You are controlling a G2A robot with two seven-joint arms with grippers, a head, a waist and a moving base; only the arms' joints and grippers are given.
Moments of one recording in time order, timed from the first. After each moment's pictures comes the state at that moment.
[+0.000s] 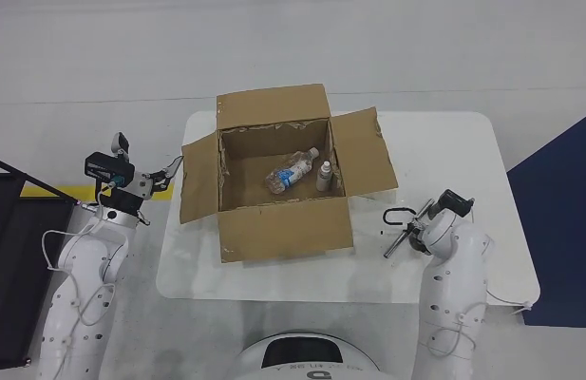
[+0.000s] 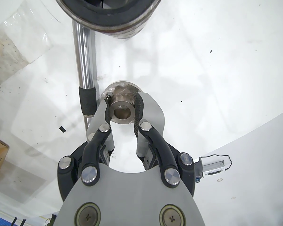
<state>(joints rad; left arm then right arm) 1.61 -1.15 -1.67 -1.72 1.47 -0.27 0.26 -1.47 -1.71 1.83 -1.79 -1.78 0.42 1.40</state>
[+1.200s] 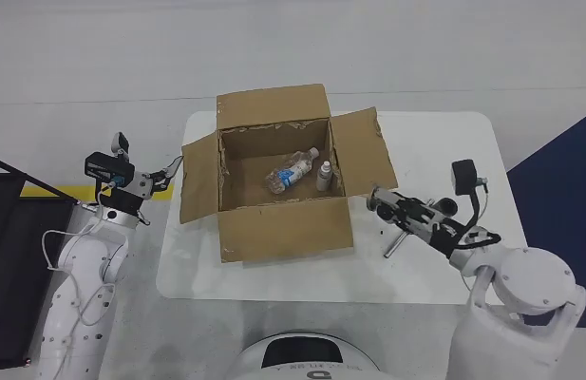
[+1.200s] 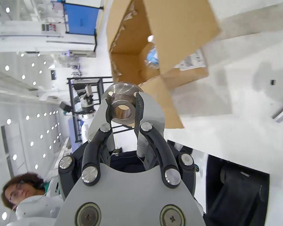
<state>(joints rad) 1.61 -1.15 -1.67 -1.72 1.47 -0.27 0.26 -1.64 -1.73 1.87 -2.32 -0.56 0.35 1.39</state>
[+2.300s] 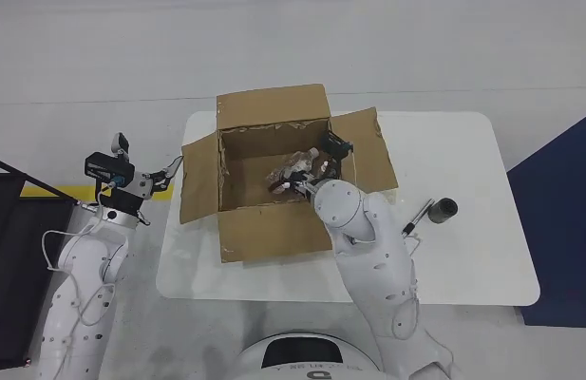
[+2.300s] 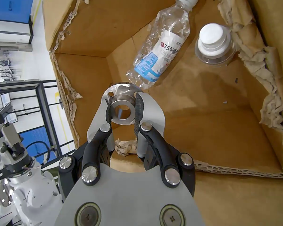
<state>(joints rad) 1.61 -1.15 -1.67 -1.72 1.47 -0.27 0.26 -1.28 -1.71 1.18 -1.70 -1.12 0.70 0.94</state>
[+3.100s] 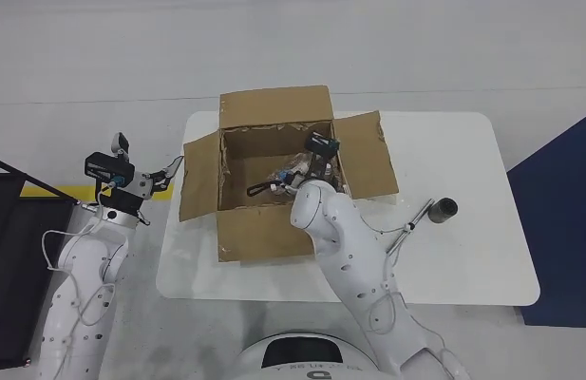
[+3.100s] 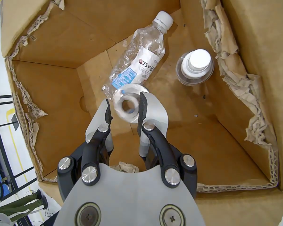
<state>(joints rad) 1.61 -1.15 -1.67 -1.72 1.47 -0.27 0.26 -1.22 -1.71 1.06 -1.63 -1.35 0.82 0.95</state>
